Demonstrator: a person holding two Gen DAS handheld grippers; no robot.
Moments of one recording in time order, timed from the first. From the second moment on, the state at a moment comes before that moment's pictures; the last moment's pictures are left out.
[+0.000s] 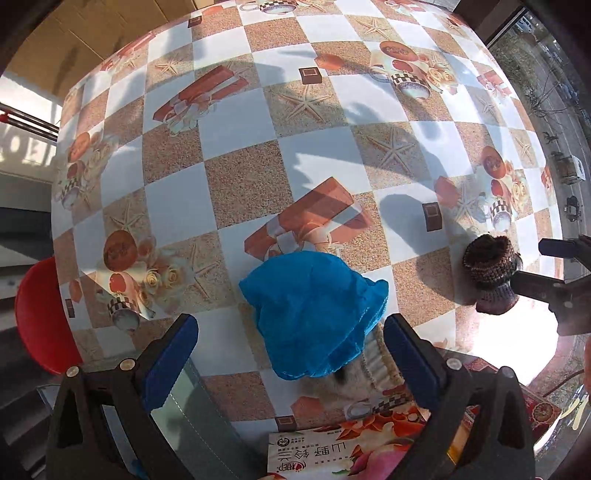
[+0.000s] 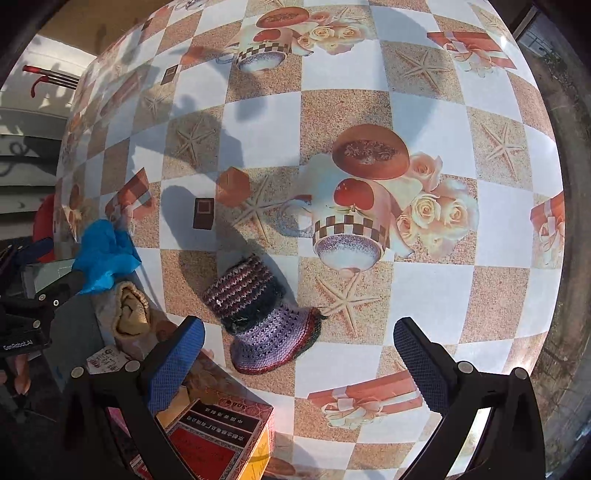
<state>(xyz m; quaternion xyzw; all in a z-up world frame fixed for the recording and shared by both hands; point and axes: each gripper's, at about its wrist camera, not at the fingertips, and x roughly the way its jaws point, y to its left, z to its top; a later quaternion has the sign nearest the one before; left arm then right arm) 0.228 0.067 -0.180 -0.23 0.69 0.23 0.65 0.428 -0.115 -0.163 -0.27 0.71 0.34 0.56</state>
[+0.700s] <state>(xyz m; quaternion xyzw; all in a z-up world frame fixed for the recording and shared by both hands) 0.225 0.056 -0.180 -0.25 0.66 0.24 0.67 0.390 -0.112 -0.174 -0.27 0.68 0.34 0.59</state>
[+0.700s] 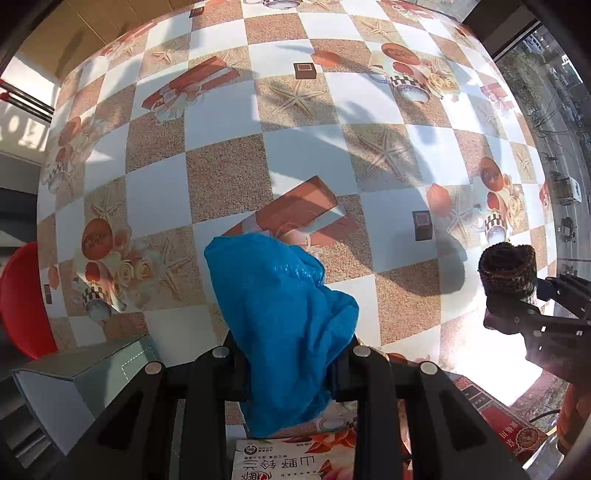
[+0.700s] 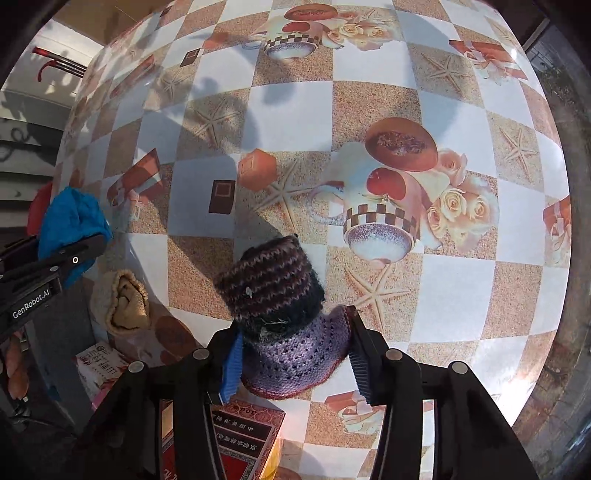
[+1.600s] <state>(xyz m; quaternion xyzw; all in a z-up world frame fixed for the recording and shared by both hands) 0.053 -0.013 -0.047 -0.25 0.56 0.29 0.73 0.252 -0.104 0.001 -0.19 0.61 0.41 0.65</state>
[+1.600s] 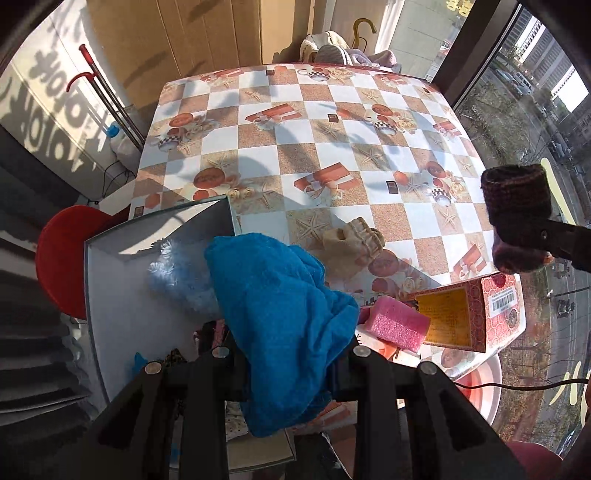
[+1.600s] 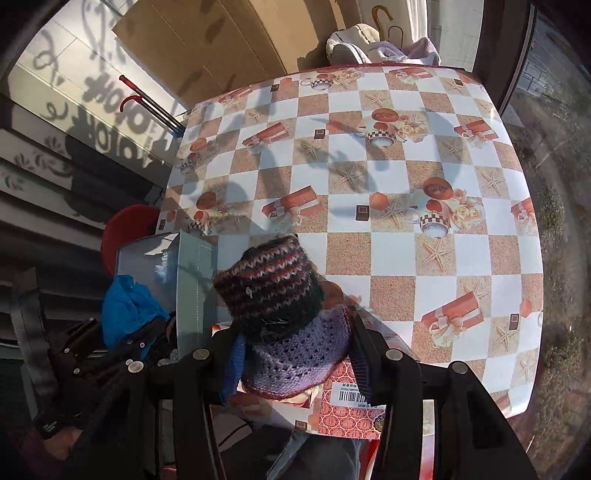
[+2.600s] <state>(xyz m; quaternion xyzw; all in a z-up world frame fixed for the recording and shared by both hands) -0.105 0.000 -0.067 -0.34 0.53 0.40 0.66 0.044 0.011 -0.027 -0.36 0.54 0.55 0.52</state>
